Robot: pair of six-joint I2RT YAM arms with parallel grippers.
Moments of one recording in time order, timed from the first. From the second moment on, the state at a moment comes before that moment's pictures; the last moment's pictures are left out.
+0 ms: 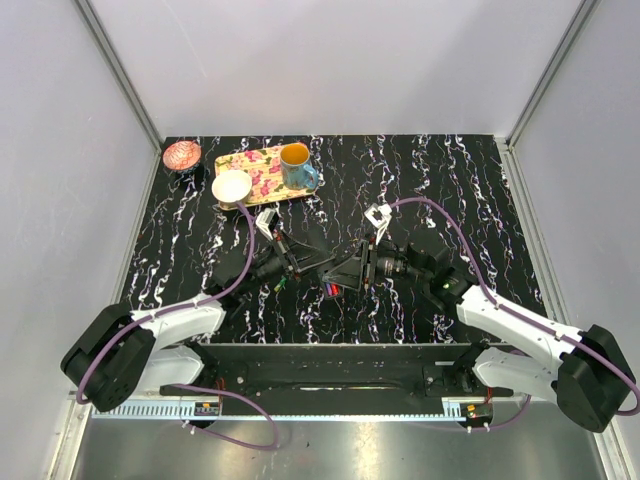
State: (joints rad) left arm -0.66 1.19 0.35 1.03 0.47 -1.54; right arm 0.74 1.07 0.61 0.37 -0.59 0.71
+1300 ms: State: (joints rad) left arm -0.66 1.16 0.35 0.91 0.47 -1.46; right arm 0.73 1.08 0.64 0.21 -0.59 0.75
